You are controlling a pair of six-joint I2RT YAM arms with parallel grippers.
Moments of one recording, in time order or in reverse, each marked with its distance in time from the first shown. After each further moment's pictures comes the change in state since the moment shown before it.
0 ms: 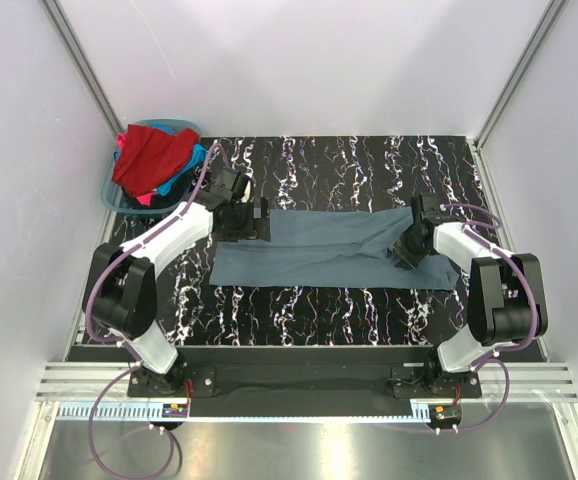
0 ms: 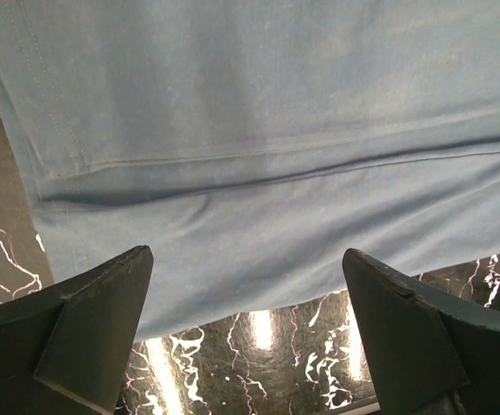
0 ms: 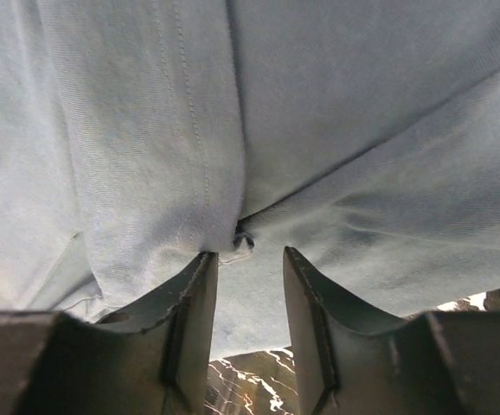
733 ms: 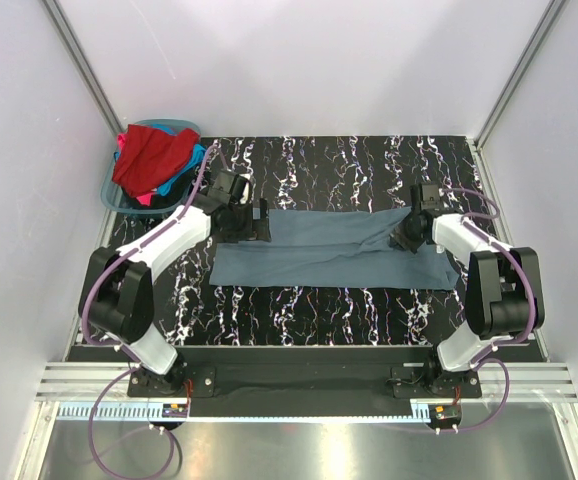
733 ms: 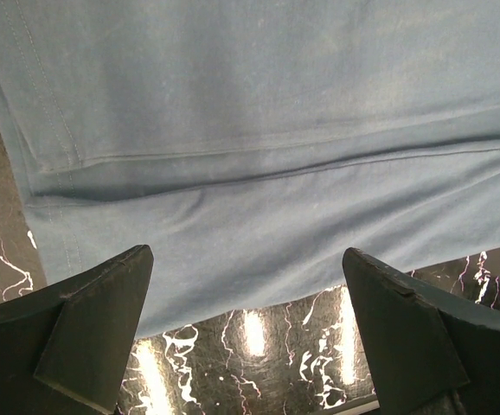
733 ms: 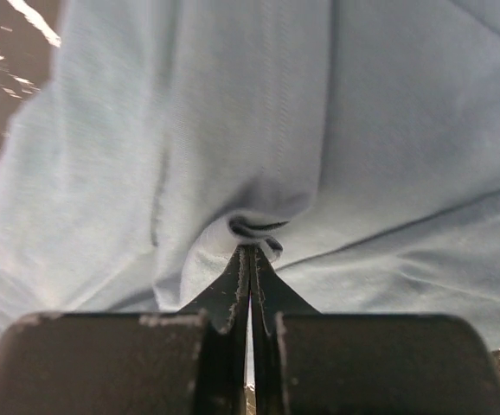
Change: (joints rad) left arm -0.002 -0.035 -0.040 0.034 0.010 -0.017; right arm 0.004 0.041 0.072 0.068 0.010 -0.043
